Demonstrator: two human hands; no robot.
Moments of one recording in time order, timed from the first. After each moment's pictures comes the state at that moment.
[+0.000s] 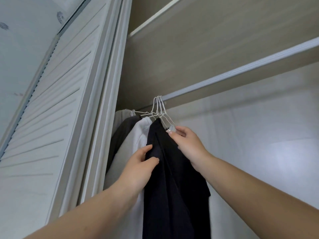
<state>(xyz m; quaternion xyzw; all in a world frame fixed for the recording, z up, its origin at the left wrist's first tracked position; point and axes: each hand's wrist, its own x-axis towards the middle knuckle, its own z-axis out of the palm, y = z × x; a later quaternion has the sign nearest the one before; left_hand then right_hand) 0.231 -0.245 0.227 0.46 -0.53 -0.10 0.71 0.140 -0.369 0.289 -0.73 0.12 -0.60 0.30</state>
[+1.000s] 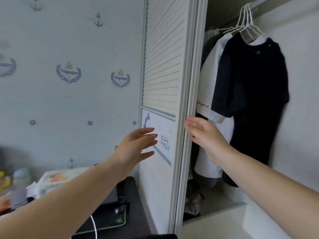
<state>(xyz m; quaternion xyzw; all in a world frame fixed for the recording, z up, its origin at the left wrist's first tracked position) 0.120 0.079 0.006 0.60 -0.25 -0.09 0.76 0.052 -0.113 0.038 -0.78 0.03 -0.31 0.54</state>
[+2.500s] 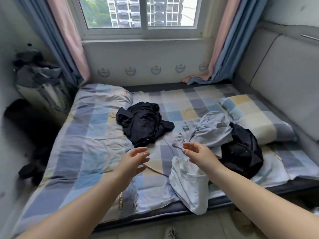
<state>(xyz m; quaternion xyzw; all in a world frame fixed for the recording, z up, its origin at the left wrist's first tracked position) -0.462 0.862 -0.317 0.42 0.54 0.31 0.66 -0.232 0.822 -0.308 -0.66 -0.43 0.47 0.39</state>
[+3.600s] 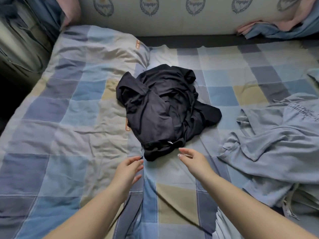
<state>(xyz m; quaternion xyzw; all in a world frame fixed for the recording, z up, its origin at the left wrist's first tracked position) -0.482 1.212 -0.704 0.22 0.70 0.31 0.61 -0.274 1.219 -0.715 -0.70 -0.41 0.53 0.26</state>
